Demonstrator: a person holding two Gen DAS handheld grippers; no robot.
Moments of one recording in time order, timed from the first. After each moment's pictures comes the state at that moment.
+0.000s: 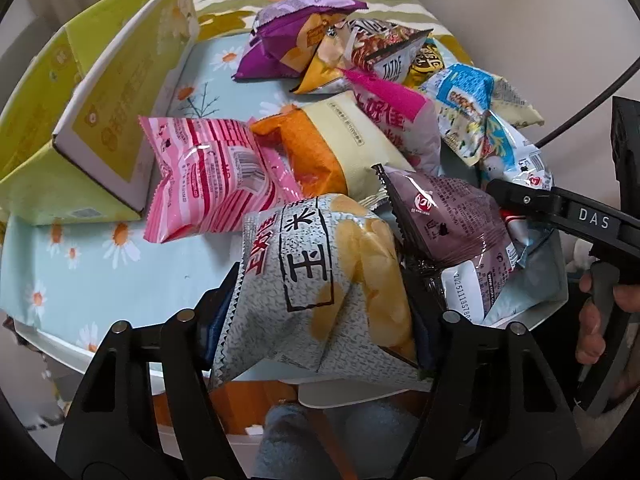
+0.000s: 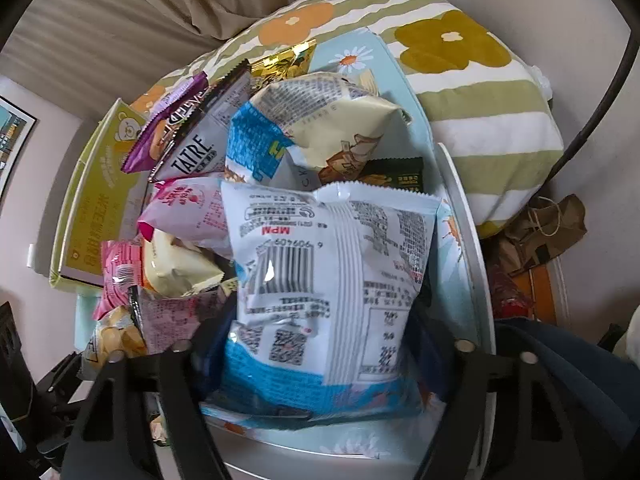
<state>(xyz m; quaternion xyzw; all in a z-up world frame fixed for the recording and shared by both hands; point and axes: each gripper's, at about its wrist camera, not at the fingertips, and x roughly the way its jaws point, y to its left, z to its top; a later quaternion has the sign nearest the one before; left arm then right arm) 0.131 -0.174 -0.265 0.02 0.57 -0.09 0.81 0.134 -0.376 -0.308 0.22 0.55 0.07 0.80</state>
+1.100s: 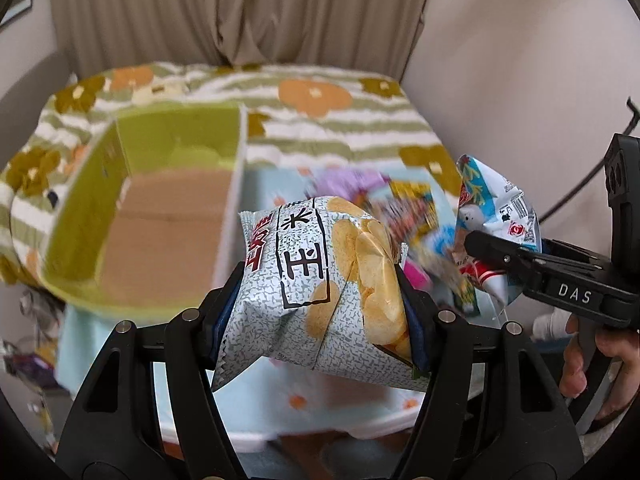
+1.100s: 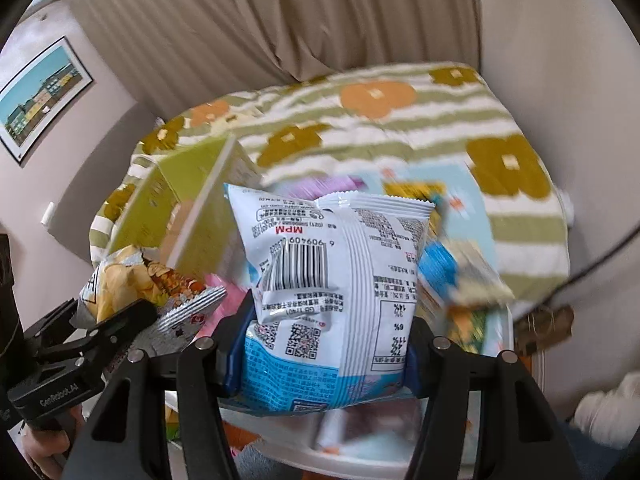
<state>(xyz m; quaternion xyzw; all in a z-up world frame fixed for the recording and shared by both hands) 0.176 -0.083 -0.119 -0.02 0.44 -0.11 0.89 0.168 -0.267 -0.148 0.11 0.45 0.13 0.88</state>
